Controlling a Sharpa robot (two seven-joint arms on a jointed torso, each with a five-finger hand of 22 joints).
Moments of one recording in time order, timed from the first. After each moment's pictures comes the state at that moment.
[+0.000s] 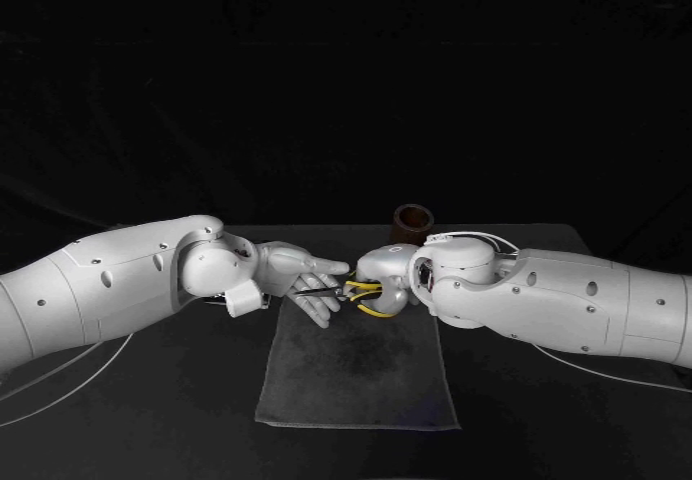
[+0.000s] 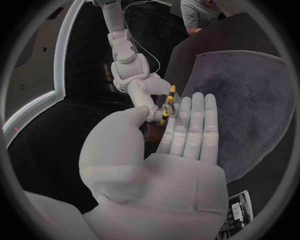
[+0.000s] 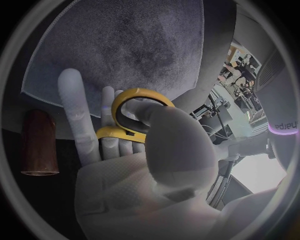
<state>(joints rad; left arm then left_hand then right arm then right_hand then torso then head) 1.33 -0.67 -0.15 1.27 -0.15 0.39 -0.33 1.06 -0.20 0.46 0.29 0.05 0.87 0.21 0.29 0.27 1.20 0.15 0.07 0.07 1.10 0.10 0.19 0.55 0.17 1.00 0.22 0.28 0.07 1.30 -0.63 -0.18 1.51 -1.54 0.04 -0.21 1.26 -0.04 0.72 0.02 0.04 1.05 0.14 0.24 0.37 1.34 0.08 0.07 0.07 1.28 0.03 0.20 0.22 0.07 1.44 0.11 0.63 0.38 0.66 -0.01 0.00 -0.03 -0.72</state>
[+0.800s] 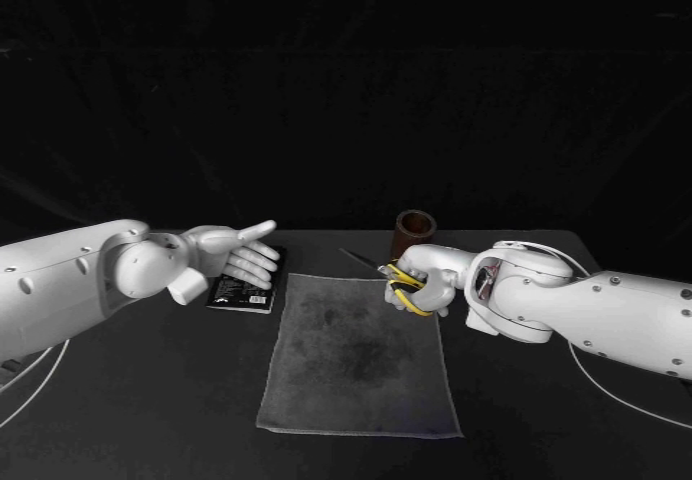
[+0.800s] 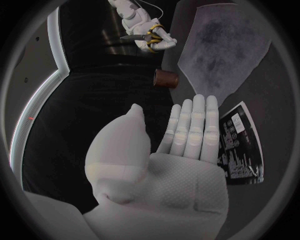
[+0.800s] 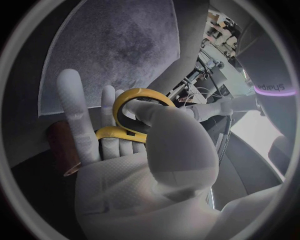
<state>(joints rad) 1.33 -0.86 -0.14 1.20 -0.11 0.19 -0.15 1.15 -0.05 -0.04 0.29 0.05 0.82 0.21 0.36 0.30 1.12 0.16 0.12 0.08 1.04 0.11 0.26 0.55 0.17 0.98 0.23 0.26 0.08 1.30 -0.85 -0.18 1.61 -1.19 -0.15 -0.07 1.24 -0.06 0.74 0.00 0.04 1.04 0.14 0.25 0.39 1.35 0.07 0.07 0.07 1.29 0.02 0.20 0.24 0.06 1.44 0.11 0.62 0.37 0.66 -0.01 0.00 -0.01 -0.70</state>
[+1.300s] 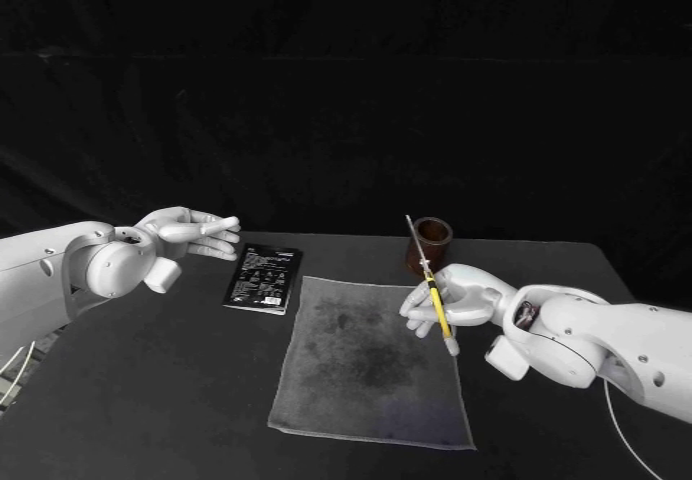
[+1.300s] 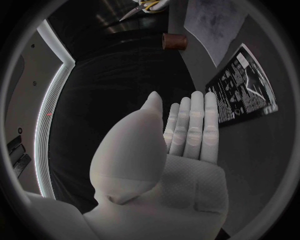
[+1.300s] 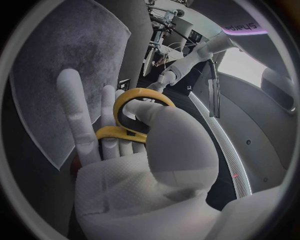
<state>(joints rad) 1.33 -0.99 -0.14 1.20 -0.15 -0.02 0.03 1.50 -0.09 0.01 0.27 0.05 0.86 0.20 0.33 0.27 1.15 0.14 0.12 0.07 1.09 0.09 0.33 0.55 0.17 1.02 0.21 0.30 0.10 1.22 -0.93 -0.18 1.65 -0.63 -0.16 0.12 1.24 -0.05 0.74 0.00 0.04 1.04 0.14 0.25 0.40 1.35 0.07 0.07 0.07 1.29 0.02 0.20 0.24 0.06 1.44 0.11 0.62 0.37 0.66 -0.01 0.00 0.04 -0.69</state>
